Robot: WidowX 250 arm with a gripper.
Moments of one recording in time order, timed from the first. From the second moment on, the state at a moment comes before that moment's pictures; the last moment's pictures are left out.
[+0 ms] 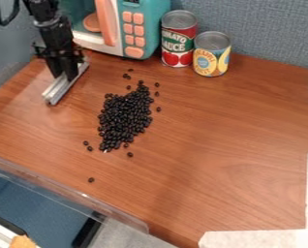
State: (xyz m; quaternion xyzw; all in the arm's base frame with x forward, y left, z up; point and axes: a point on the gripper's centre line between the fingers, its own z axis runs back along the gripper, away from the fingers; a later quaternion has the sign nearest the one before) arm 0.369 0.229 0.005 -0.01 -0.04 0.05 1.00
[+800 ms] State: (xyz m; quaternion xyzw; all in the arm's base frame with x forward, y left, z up) arm 0.403 0.137 0.005 0.01 -0.06 -0.07 1.00
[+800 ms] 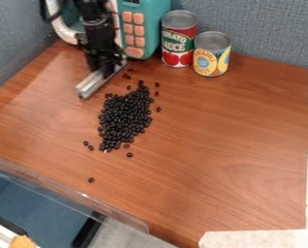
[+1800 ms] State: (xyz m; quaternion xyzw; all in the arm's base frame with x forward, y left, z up) arm 0.365 0.050 0.006 0.02 -0.05 -0.22 0.97
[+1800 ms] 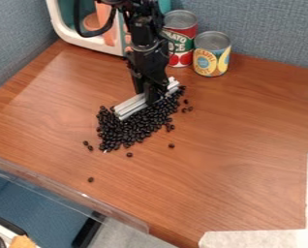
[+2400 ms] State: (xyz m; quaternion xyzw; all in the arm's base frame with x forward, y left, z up) arm 0.365 0.114 0.052 0.00 -0.10 -0.09 0.99
